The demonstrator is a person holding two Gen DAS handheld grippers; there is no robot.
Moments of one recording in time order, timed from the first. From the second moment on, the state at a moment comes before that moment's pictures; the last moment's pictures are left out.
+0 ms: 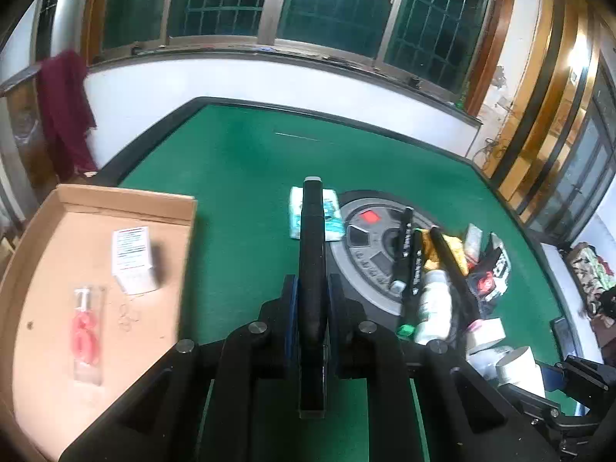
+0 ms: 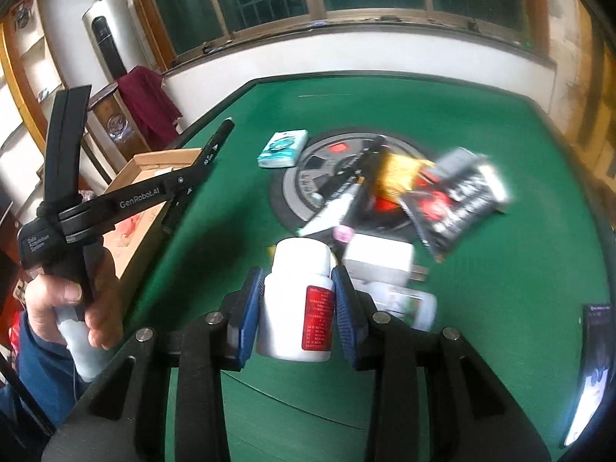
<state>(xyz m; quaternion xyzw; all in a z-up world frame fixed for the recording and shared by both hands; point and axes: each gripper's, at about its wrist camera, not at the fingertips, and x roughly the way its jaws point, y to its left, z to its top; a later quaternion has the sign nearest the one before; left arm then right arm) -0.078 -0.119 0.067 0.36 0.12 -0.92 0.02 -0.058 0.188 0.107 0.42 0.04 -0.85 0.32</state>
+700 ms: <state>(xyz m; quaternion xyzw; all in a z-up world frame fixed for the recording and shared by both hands) -0.002 -0.234 0.063 0.34 0.12 -0.91 0.18 -0.031 0.040 0.105 0.42 0.10 -0.80 0.42</state>
